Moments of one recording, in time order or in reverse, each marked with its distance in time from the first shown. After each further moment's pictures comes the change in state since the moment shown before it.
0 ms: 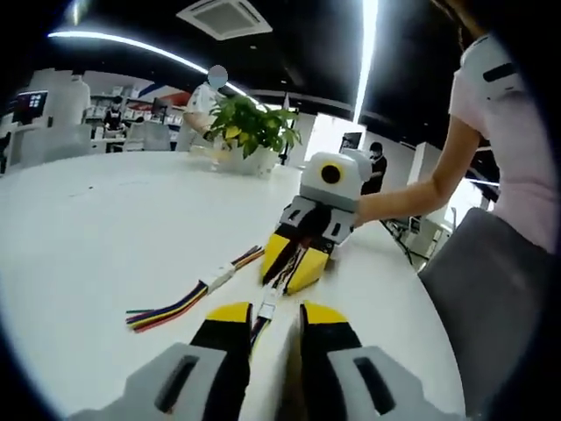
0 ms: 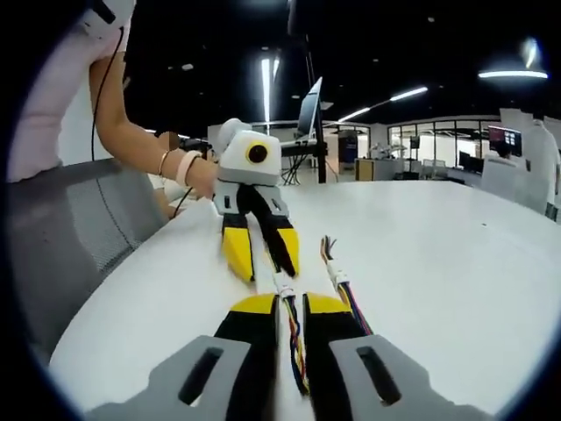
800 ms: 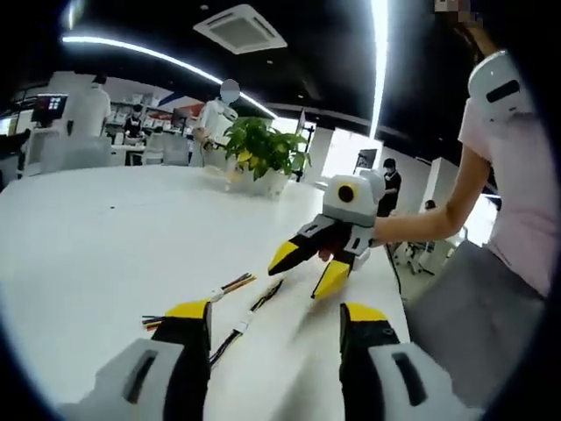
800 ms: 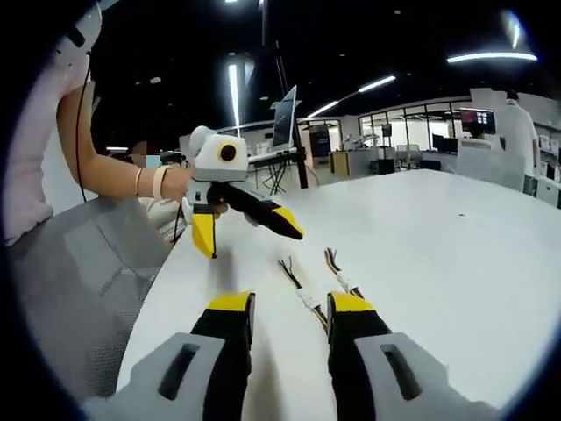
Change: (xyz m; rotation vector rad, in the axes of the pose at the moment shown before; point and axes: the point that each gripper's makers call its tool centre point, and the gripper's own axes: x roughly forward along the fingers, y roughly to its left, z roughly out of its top) left arm -0.036 -0.029 0.038 -0.038 -0.054 0.118; right arm -0.028 0.023 0.030 0.130 0.026 -0.108
